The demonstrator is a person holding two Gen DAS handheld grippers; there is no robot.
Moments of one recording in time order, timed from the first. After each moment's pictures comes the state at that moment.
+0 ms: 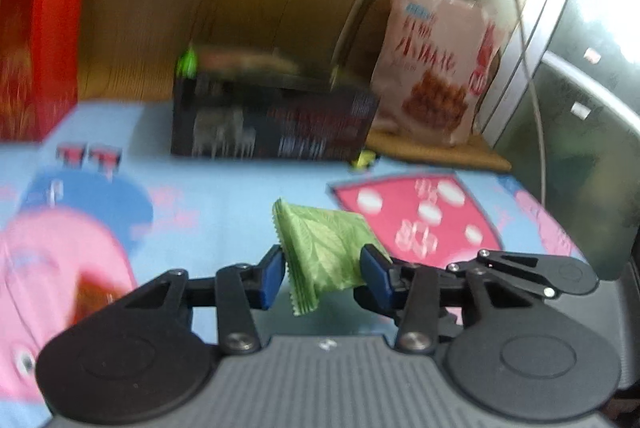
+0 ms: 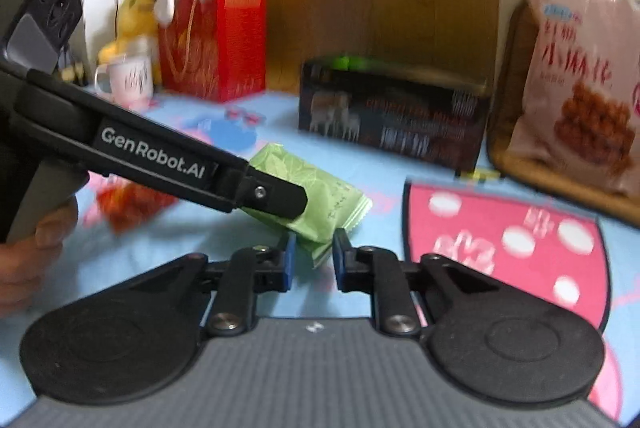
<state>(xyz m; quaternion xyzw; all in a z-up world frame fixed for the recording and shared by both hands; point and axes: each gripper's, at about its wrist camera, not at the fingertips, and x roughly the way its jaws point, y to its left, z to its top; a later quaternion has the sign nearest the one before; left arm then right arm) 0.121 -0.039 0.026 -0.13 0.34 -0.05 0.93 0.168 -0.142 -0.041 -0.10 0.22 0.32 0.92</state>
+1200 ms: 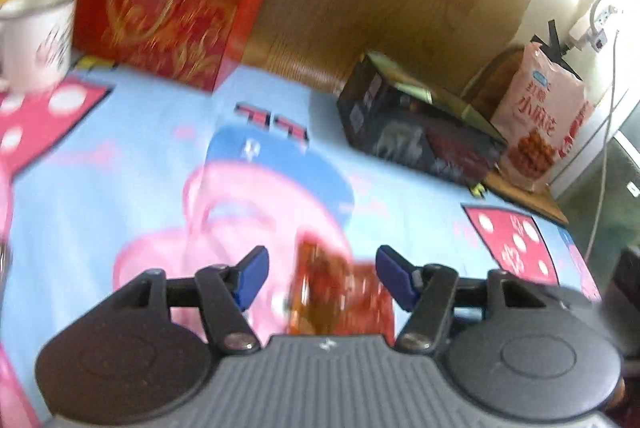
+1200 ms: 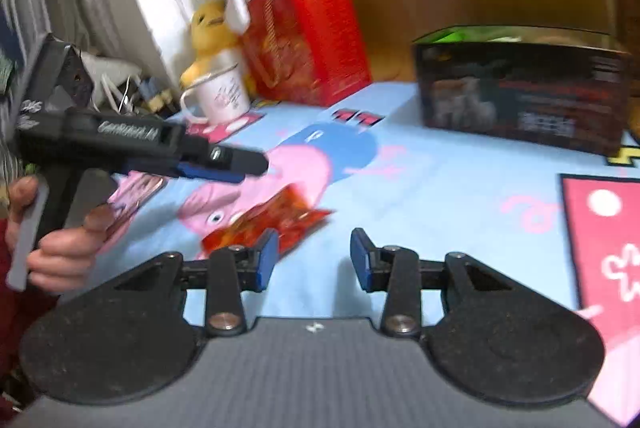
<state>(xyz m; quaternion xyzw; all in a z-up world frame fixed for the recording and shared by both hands) 0.049 0.085 0.014 -0.24 0.36 0.05 0.90 0.183 -0.094 -0.046 0.00 0.30 0.47 0.83</state>
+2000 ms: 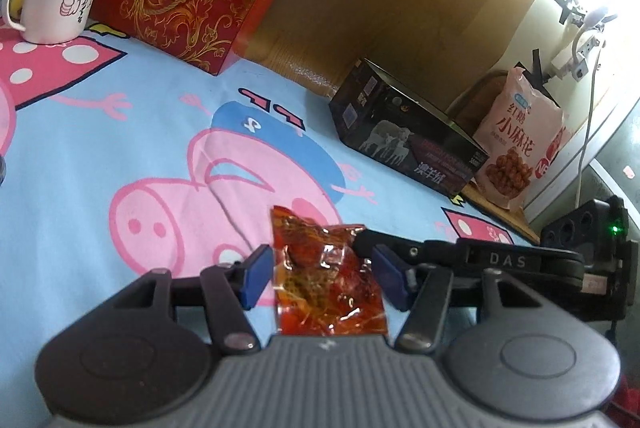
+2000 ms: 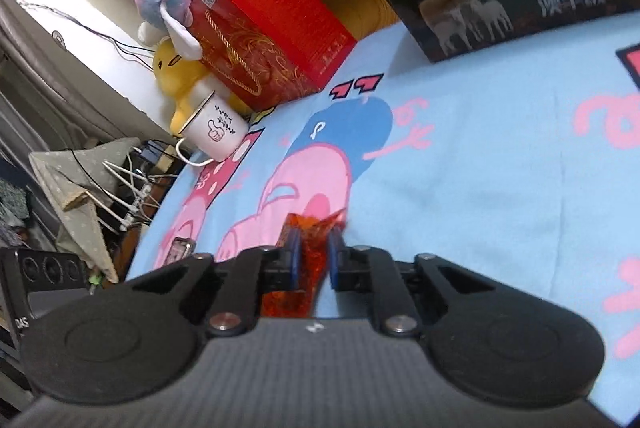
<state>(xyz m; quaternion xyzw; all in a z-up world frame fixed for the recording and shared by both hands) 0.021 0.085 -0.008 -0.29 0.30 0.04 0.91 0.224 -0.074 -0.061 0.19 0.41 0.44 0.78</state>
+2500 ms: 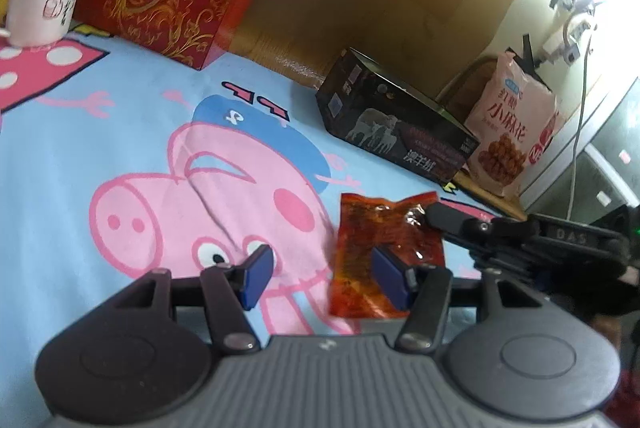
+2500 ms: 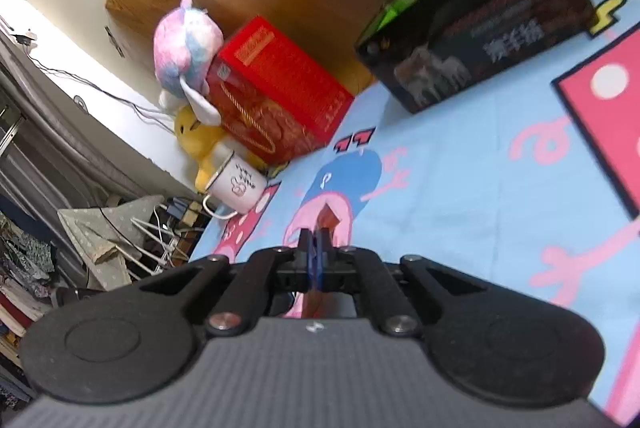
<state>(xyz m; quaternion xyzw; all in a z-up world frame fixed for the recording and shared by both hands) 0.027 0.071 -0.006 -0.26 0.31 0.03 0.91 0.215 -0.124 -0.046 0.27 0.37 0.43 0.78</state>
